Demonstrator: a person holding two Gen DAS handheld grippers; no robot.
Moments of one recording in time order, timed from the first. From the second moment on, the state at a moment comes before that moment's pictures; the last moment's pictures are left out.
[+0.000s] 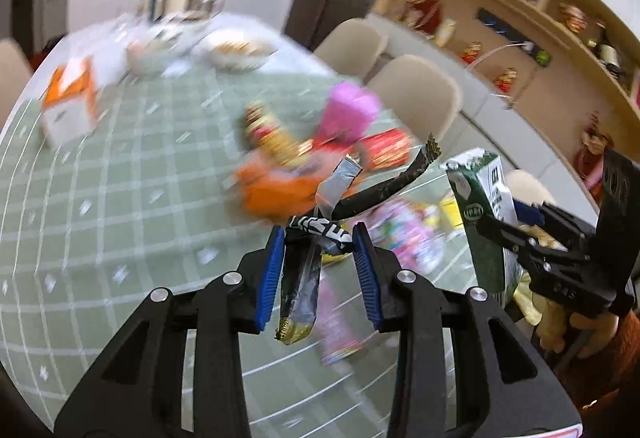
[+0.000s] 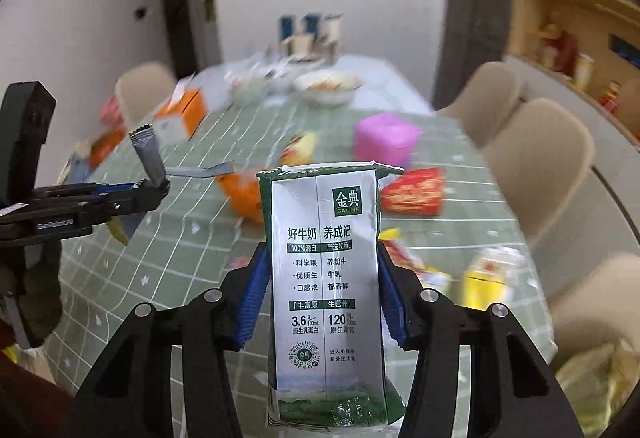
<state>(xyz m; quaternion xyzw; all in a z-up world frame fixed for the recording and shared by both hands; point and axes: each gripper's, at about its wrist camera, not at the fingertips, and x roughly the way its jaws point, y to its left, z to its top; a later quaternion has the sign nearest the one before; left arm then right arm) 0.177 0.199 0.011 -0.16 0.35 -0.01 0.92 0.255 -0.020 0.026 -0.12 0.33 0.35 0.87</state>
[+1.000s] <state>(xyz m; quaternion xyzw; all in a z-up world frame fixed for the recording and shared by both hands) 0.348 -0.313 0.024 -0.05 0.39 -0.40 0.83 0.197 -0.486 0.063 0.02 0.25 -0.04 0.97</state>
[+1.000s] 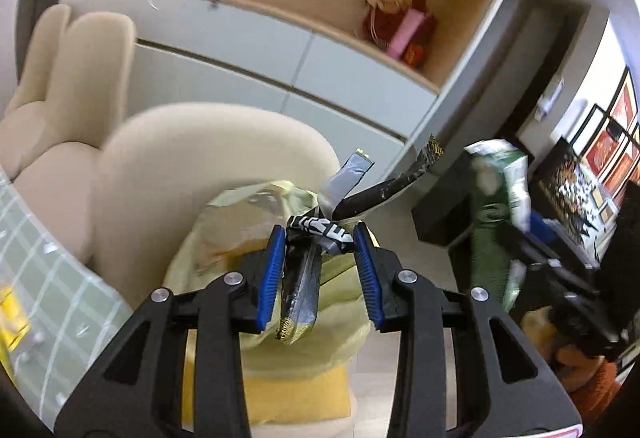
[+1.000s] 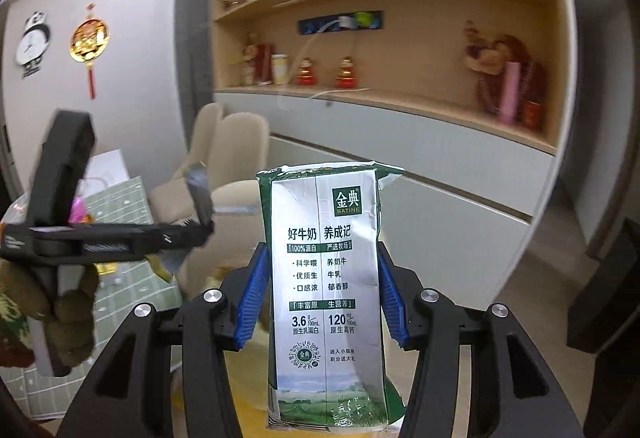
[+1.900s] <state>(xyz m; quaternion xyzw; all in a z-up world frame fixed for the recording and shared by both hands) 0.322 -0.226 -0.008 -0.07 0.42 -0.24 0.87 0.324 -0.460 0.014 -0.02 0.19 0.00 0.98</state>
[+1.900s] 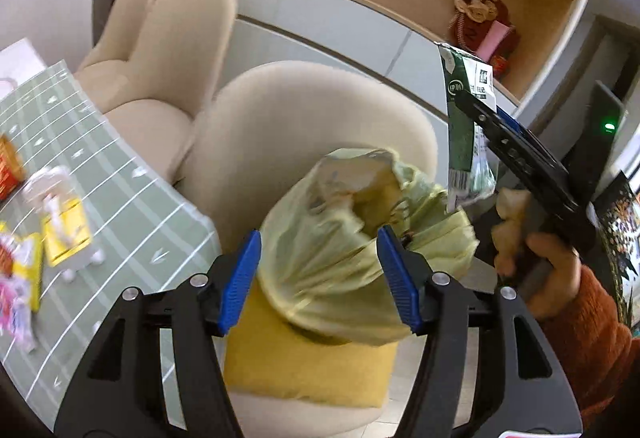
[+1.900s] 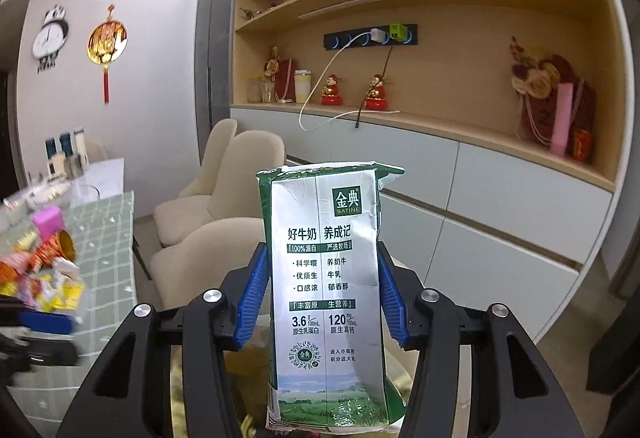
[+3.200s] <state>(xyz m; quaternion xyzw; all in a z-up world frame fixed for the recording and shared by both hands) 0.179 0.152 -0.059 -0.16 0.43 0.05 0.89 0.240 -0.241 -0.011 0.00 0.28 0.13 0.95</state>
